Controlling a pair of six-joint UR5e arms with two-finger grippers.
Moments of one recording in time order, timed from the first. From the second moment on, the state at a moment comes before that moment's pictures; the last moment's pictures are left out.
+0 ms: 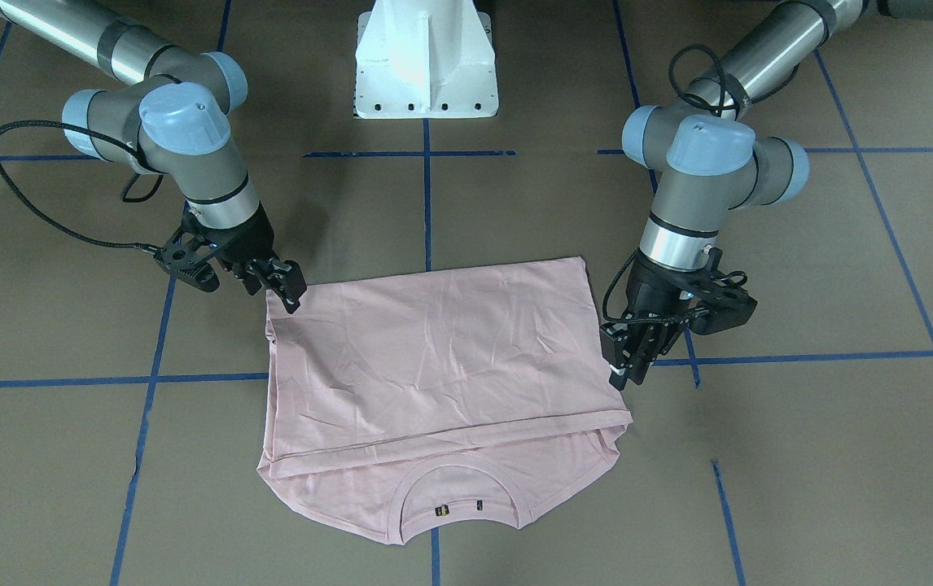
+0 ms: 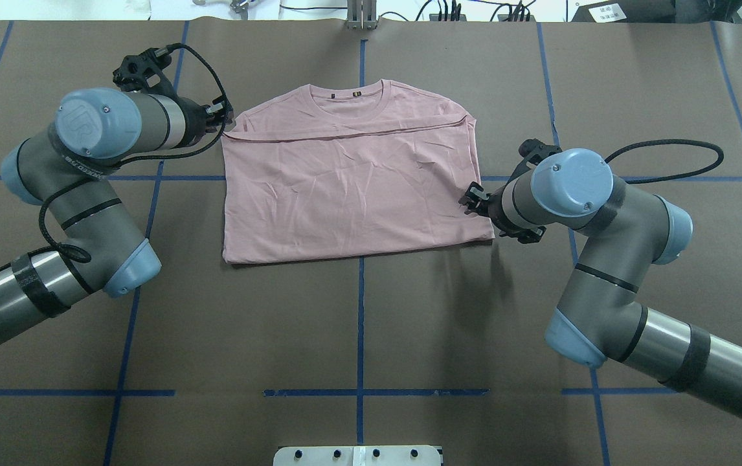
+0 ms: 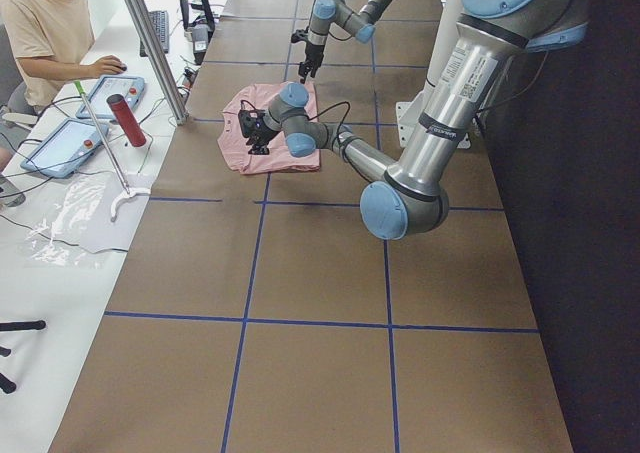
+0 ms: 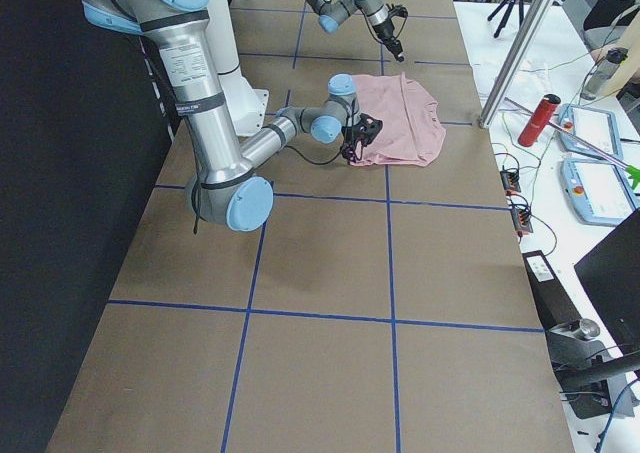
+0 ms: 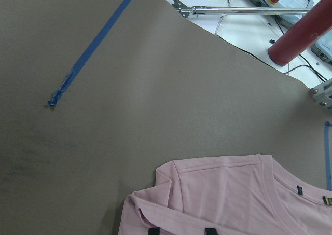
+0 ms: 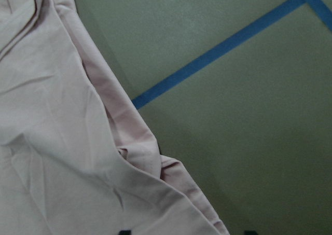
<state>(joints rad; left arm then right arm) -0.75 -2.07 -1.49 -2.23 -1.61 -1.54 0.60 -1.19 1.68 -1.22 1.78 1.73</state>
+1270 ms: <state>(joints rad) -0.75 -2.07 -1.49 -2.23 -1.61 -1.55 0.57 -1.20 1.68 -1.23 1.76 1.73</state>
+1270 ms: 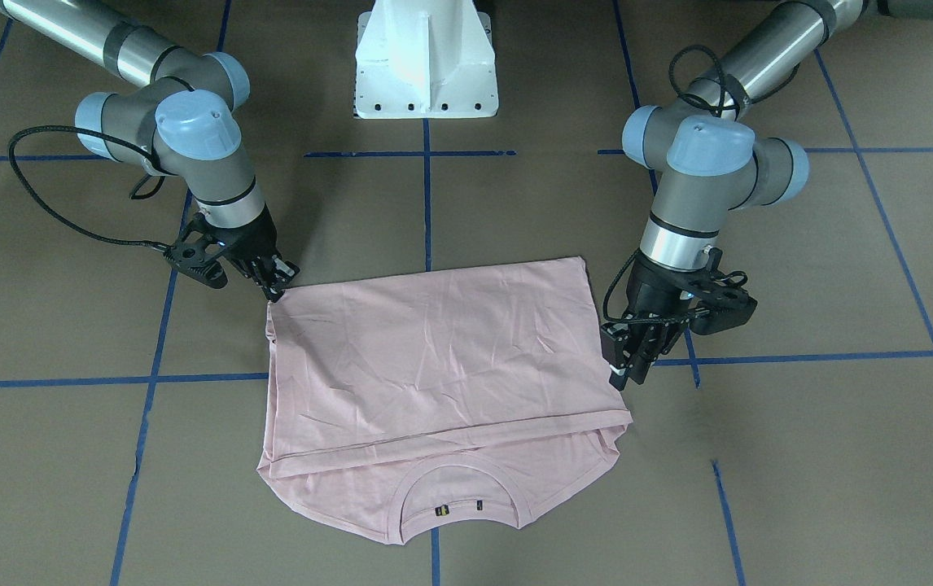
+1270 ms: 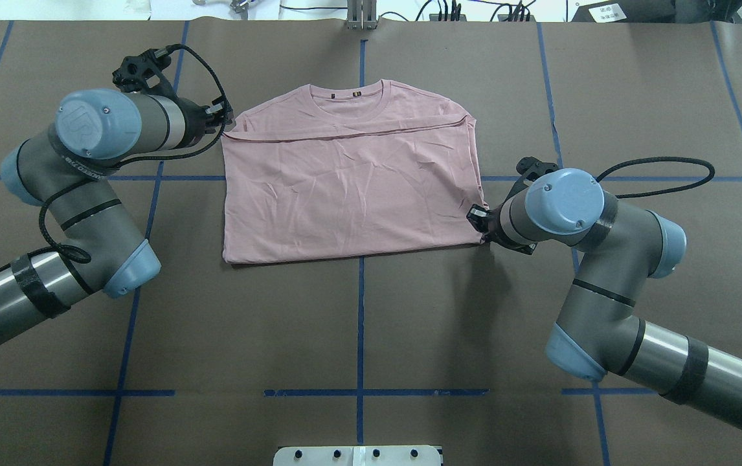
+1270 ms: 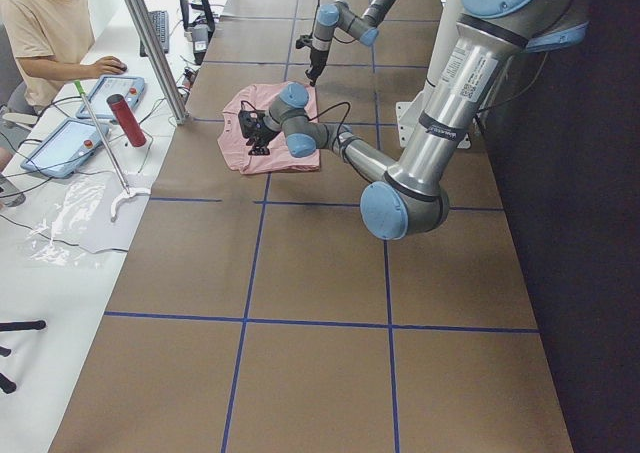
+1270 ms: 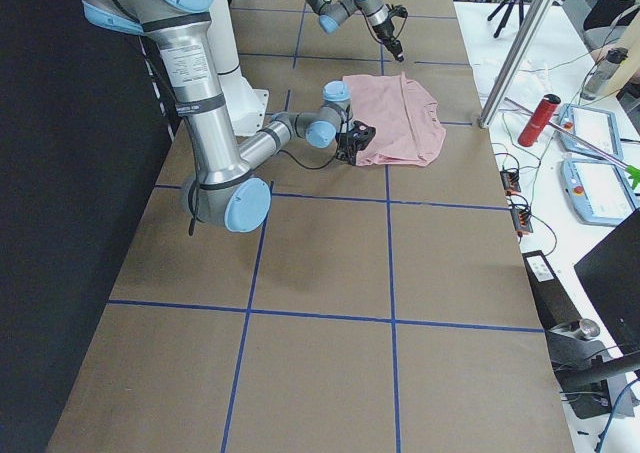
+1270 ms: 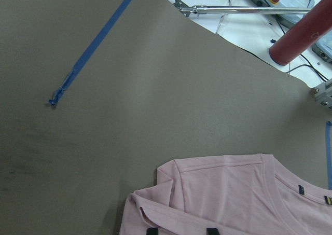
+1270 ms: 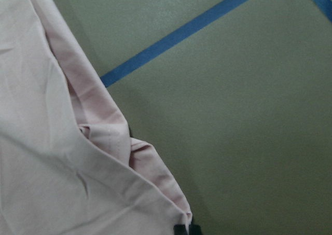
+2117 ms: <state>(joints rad) -0.75 -2.07 -1.59 -2.23 -1.73 -1.55 0.26 -1.61 2.20 -1.23 1.77 1.83</state>
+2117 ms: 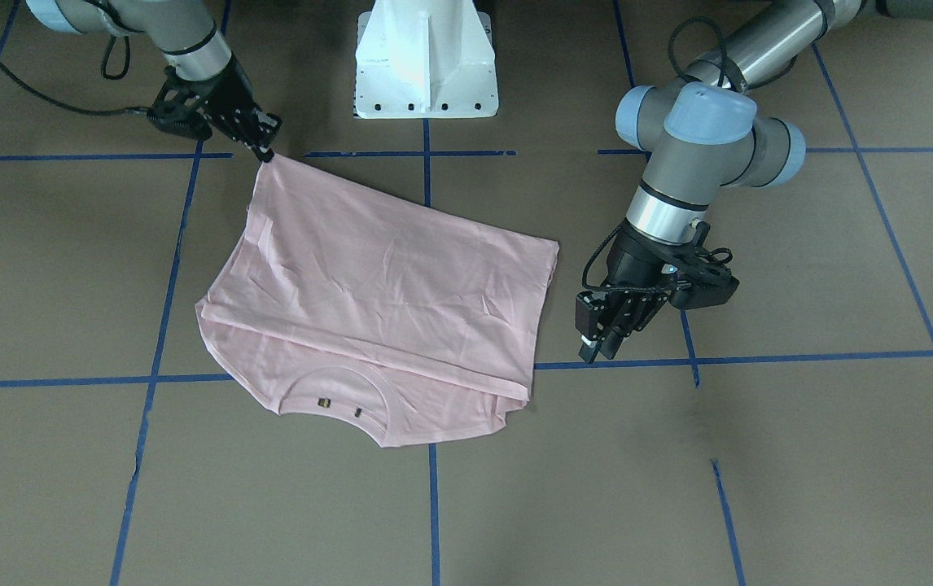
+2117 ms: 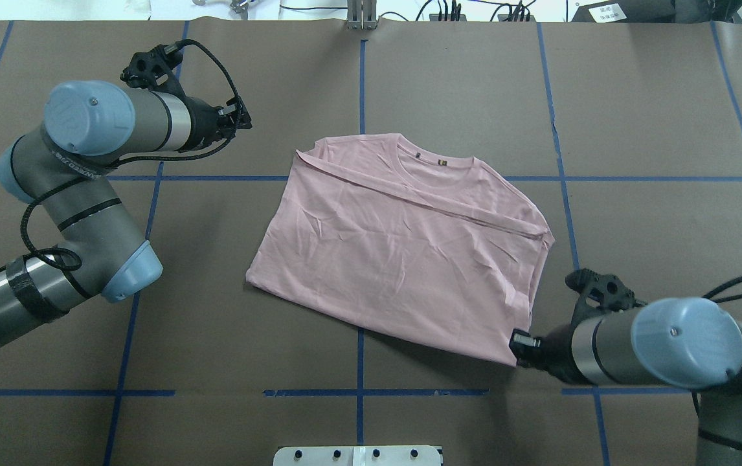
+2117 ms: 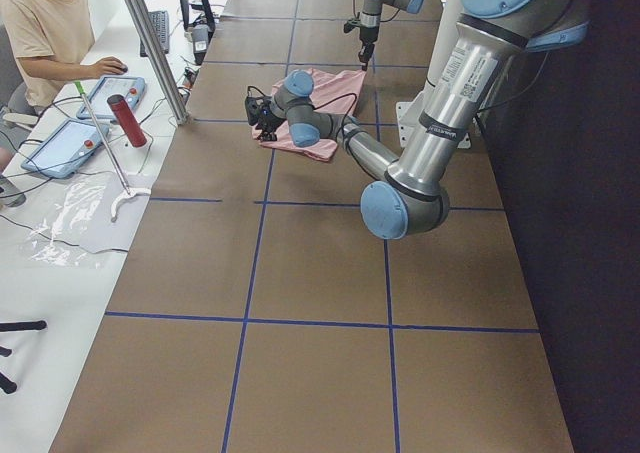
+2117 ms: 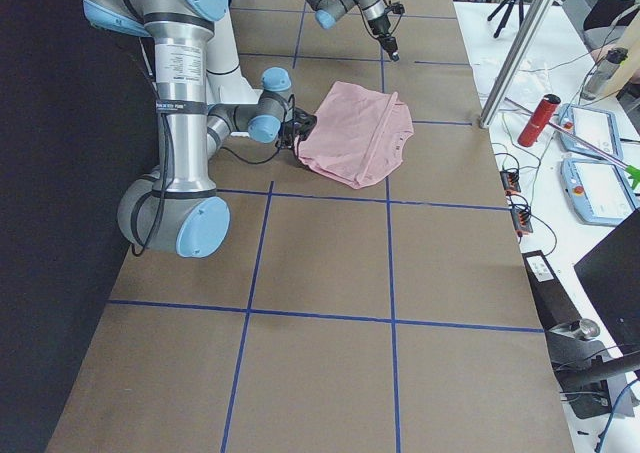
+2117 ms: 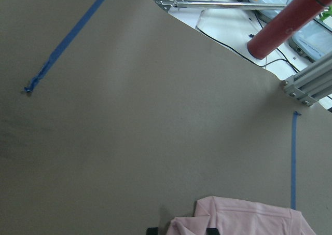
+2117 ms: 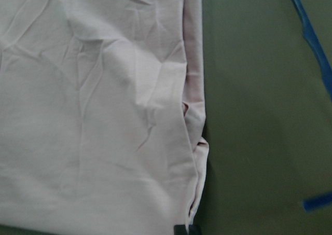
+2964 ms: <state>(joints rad) -0.69 -1.93 -1.84 -2.21 -1.90 -1.63 -0.03 -1.69 2.32 -1.24 1.78 1.90</state>
